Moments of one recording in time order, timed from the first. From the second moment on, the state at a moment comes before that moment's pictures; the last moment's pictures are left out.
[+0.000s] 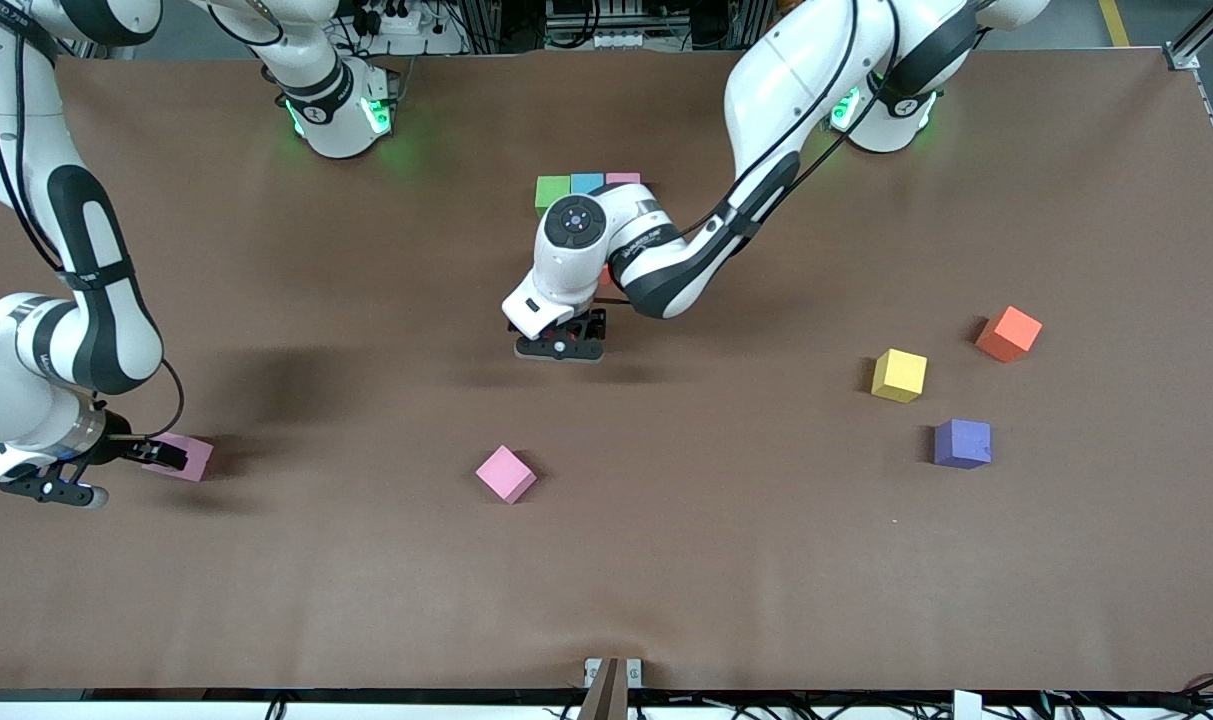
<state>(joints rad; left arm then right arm) -0.62 0.86 -0.38 -1.35 0.28 2.35 -1.00 -0.24 0.64 -0.02 -1.68 -0.04 2.38 -0.04</state>
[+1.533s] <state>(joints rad) 0.10 0.38 -0.54 -1.72 0.22 1.82 -0.33 -0.23 0.70 -0.01 -1.65 0.00 2.41 -0.09</state>
